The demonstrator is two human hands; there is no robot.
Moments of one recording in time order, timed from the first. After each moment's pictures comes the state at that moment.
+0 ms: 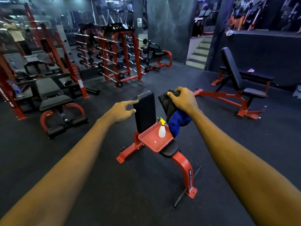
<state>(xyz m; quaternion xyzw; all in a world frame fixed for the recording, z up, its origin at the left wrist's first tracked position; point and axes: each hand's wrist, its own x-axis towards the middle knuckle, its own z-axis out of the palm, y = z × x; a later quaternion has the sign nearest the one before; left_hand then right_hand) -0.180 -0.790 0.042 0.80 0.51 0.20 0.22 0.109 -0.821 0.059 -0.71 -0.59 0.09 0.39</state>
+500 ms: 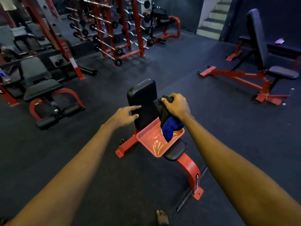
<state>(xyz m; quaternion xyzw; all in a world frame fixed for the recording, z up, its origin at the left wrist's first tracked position) -0.090 -0.544 -0.085 0.78 0.55 0.11 0.27 0.168 -0.559 -0.085 -0.73 -0.57 0.19 0.33</state>
